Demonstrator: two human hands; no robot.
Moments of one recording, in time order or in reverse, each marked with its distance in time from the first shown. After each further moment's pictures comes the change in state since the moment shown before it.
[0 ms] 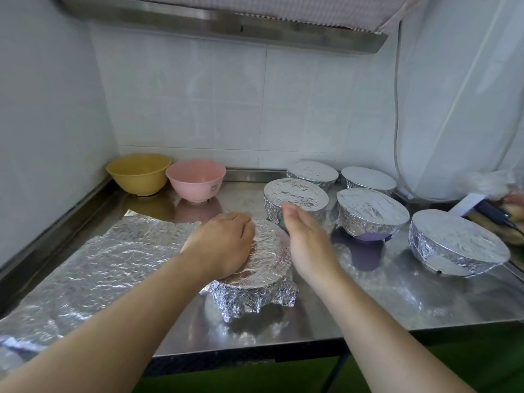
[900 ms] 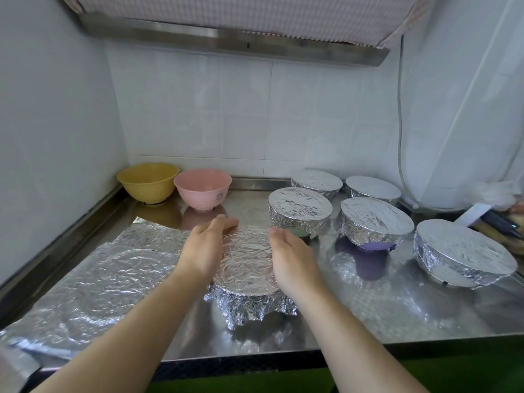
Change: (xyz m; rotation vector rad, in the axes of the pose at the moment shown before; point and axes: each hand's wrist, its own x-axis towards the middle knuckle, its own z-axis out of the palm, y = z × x) left_hand -0.018 -0.009 -0.006 -1.047 0.216 -0.386; right_hand -0.009 -0.005 0.025 -0.099 -0.031 0.106
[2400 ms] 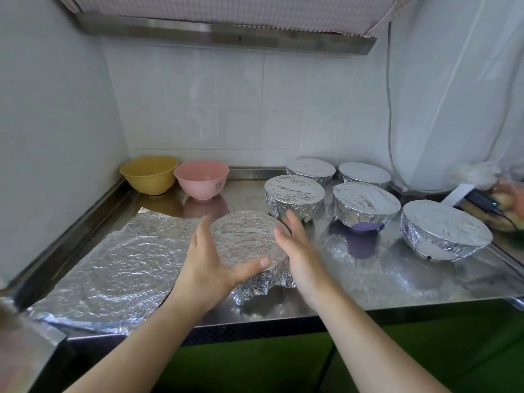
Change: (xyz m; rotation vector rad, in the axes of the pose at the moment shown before) left_hand -0.063 -0.033 -0.006 0.394 -0.038 0.236; right_hand -0.031 0.032 -0.013 0.501 -0.181 -0.015
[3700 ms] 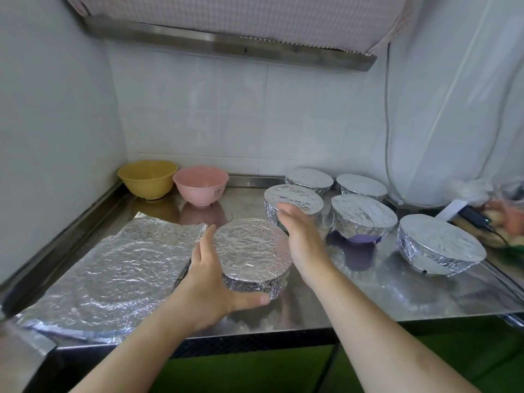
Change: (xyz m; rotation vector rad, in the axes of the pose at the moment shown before) left_hand -0.003 -0.004 -0.010 0.075 -0.209 0.026; right_hand 0.047 -0.024 -0.004 -0.227 0.182 -0.135
